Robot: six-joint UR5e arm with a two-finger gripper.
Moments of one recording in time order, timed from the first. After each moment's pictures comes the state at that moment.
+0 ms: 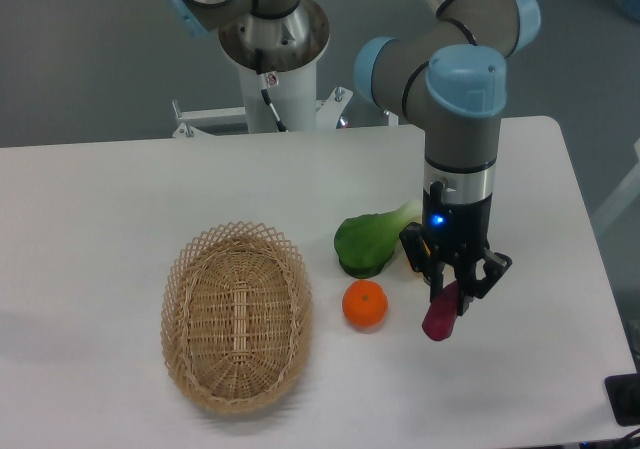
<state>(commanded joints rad) 2.58 -1.93 -1.55 -0.79 1.36 1.22</state>
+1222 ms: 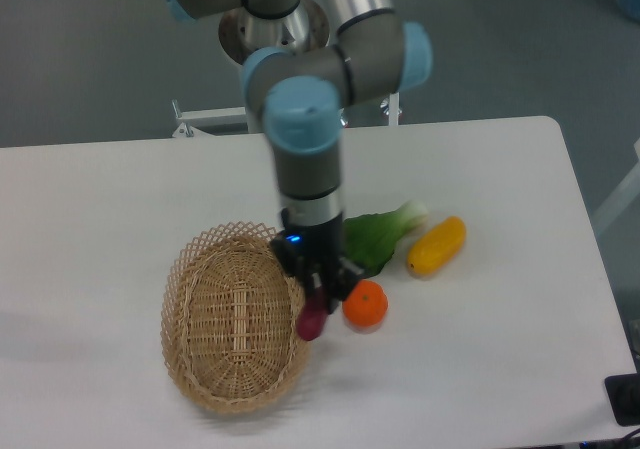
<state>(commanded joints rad) 2.15 -1.92 -1.71 -0.78 1.66 0.80</state>
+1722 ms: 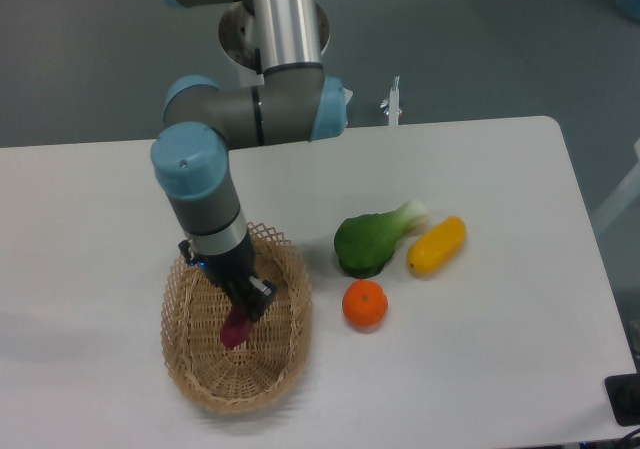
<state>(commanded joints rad) 2.08 -1.99 -1.74 -0.77 1.68 0.81</state>
